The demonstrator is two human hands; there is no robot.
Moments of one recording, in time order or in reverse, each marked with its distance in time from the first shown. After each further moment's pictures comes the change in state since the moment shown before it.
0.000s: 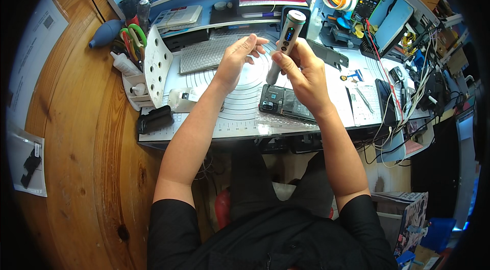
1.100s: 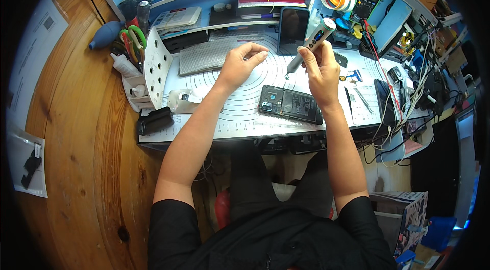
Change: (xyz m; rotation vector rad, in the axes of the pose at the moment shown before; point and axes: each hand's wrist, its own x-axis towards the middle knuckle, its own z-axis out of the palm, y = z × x) left_hand 0.001 -0.010 0.005 0.336 0.062 0.049; right_hand -0.002 0.039 -0.028 -0.125 0.233 -0.006
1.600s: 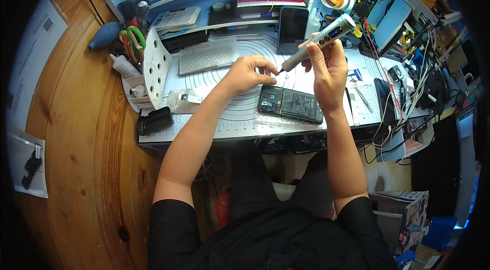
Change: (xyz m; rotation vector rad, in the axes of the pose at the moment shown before) left_hand -0.007 0.005 0.004 0.243 -0.276 0.040; right_hand -0.001 -0.030 -0.001 0.314 0.036 0.040
